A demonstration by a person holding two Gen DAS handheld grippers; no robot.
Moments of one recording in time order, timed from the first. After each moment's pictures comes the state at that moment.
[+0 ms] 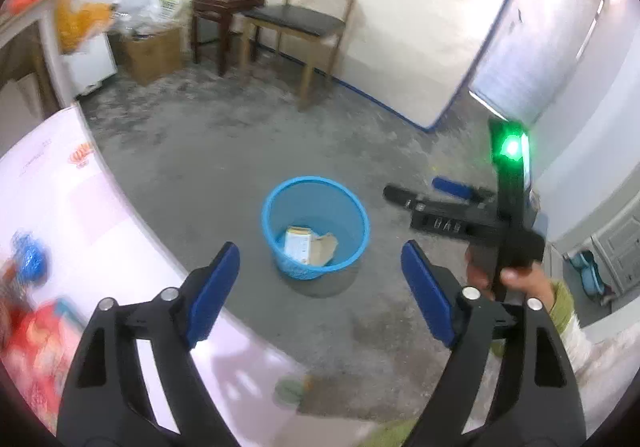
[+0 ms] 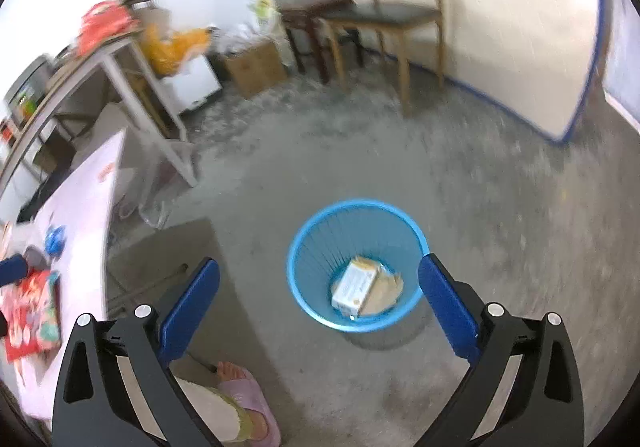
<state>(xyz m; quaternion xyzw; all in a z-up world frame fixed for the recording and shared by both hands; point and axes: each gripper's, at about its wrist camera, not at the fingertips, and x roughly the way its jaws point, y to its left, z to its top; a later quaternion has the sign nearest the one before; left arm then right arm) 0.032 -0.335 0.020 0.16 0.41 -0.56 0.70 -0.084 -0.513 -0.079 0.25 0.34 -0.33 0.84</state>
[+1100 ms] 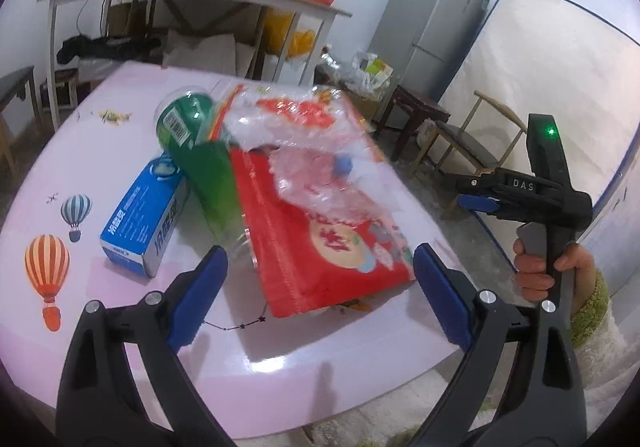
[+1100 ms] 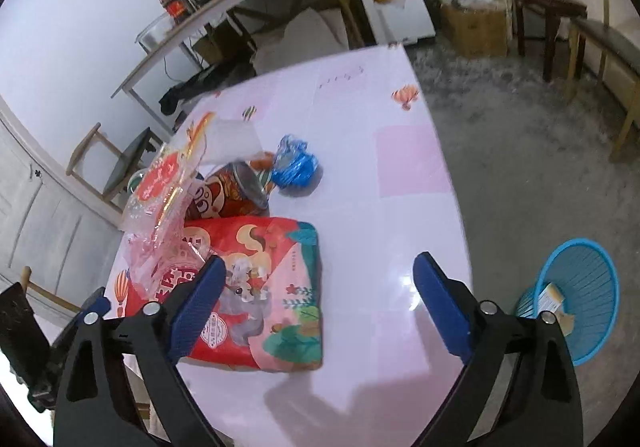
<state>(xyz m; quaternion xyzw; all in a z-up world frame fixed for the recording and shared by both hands) 0.102 -0.008 -0.006 -0.06 0.36 -0.33 0.87 0.127 -0.320 -0.047 0.22 0.42 0.00 0.88</state>
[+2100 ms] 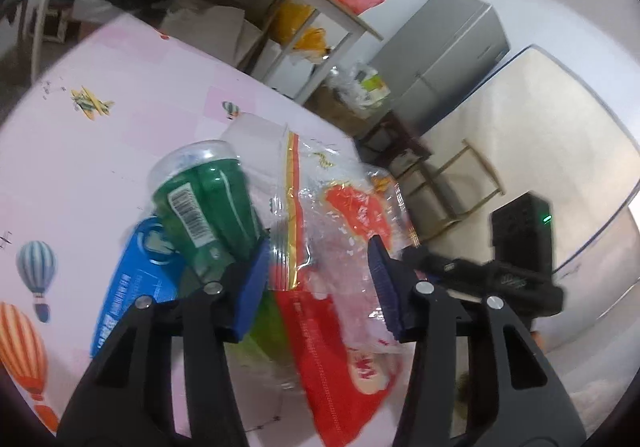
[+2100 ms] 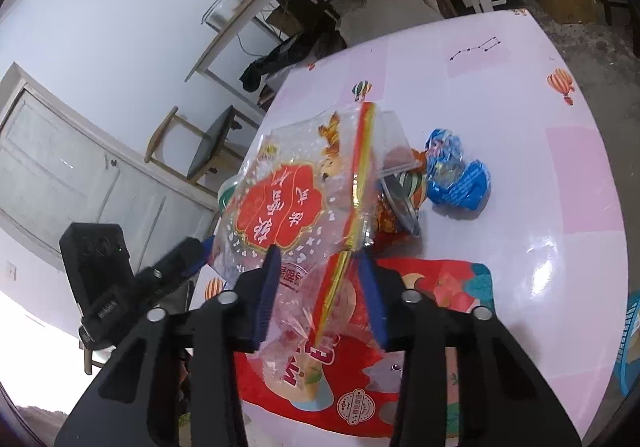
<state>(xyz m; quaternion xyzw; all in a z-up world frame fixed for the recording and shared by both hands) 0.228 0.012 -0.006 -0.21 0.40 -0.36 0.81 0.217 -0.256 -0.037 0.29 0.44 0.16 0.84</state>
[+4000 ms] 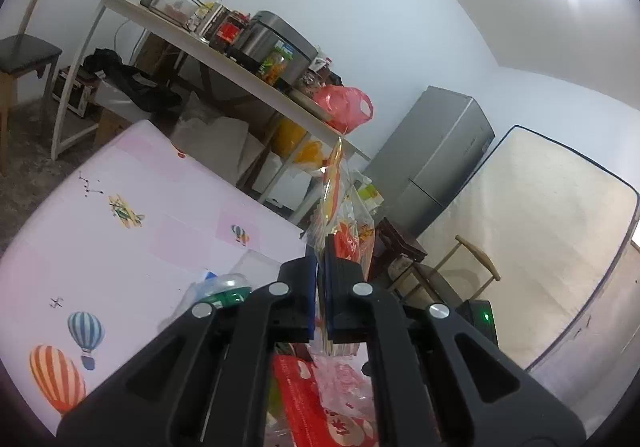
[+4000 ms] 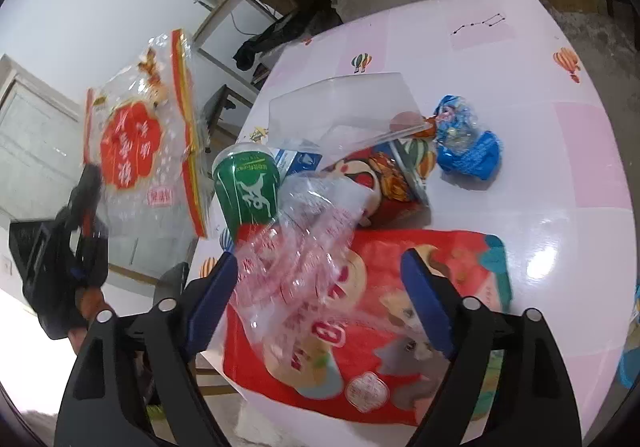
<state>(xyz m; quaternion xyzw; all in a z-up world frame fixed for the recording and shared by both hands) 0.192 0.062 0.063 -0.26 0.22 -0.31 0.89 0.223 -0.242 -0.049 0.29 0.48 0.16 0.82</state>
